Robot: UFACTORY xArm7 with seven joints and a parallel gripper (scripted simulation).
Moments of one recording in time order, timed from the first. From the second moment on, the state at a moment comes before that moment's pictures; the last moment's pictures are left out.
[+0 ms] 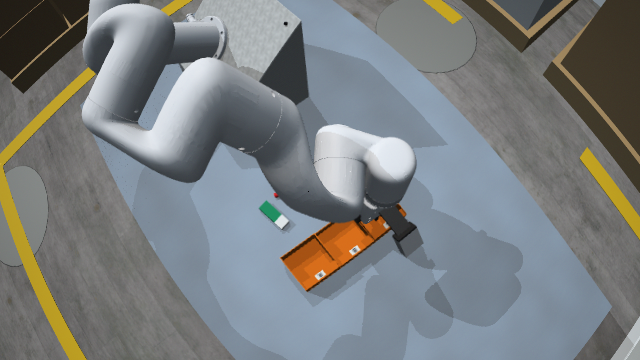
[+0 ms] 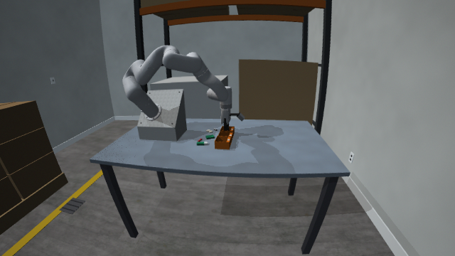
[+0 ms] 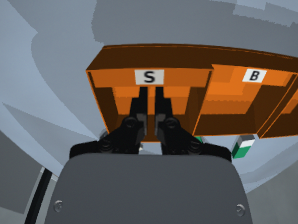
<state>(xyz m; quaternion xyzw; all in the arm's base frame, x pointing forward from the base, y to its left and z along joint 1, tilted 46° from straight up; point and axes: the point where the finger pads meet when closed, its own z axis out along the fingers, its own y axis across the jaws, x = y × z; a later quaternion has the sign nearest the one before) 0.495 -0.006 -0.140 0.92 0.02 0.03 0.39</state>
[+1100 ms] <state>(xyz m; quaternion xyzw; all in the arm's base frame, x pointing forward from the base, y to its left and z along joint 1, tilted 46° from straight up) 0.492 0.030 -0.106 0.92 0.02 0.03 0.39</state>
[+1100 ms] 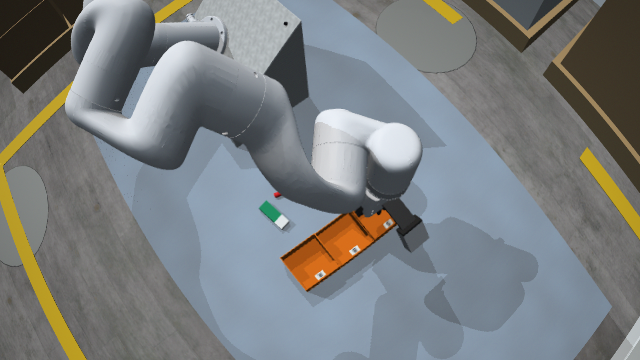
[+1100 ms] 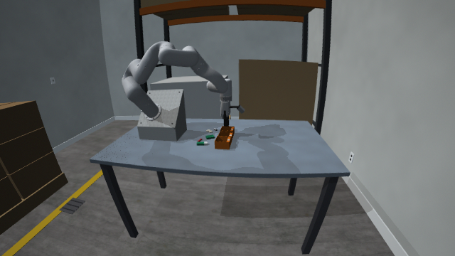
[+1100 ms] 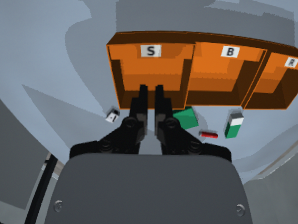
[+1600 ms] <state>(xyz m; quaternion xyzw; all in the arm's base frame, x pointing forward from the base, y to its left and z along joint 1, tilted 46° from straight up) 0.488 0.067 -0.069 0.92 0.02 0.03 0.39</state>
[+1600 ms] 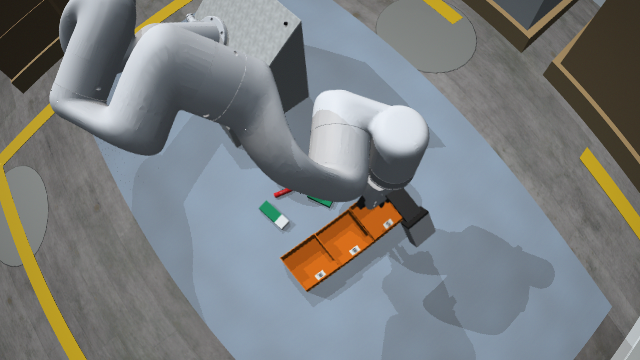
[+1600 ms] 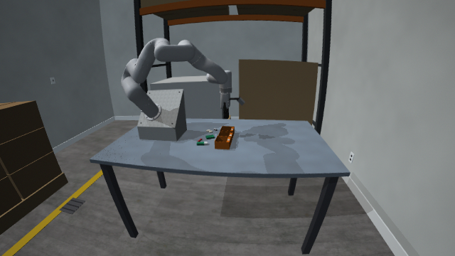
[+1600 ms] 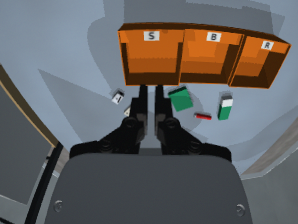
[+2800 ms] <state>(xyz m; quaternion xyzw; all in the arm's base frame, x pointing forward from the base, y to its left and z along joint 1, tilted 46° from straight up) 0.424 0.093 -0.102 0.90 -0.20 0.10 0.37</state>
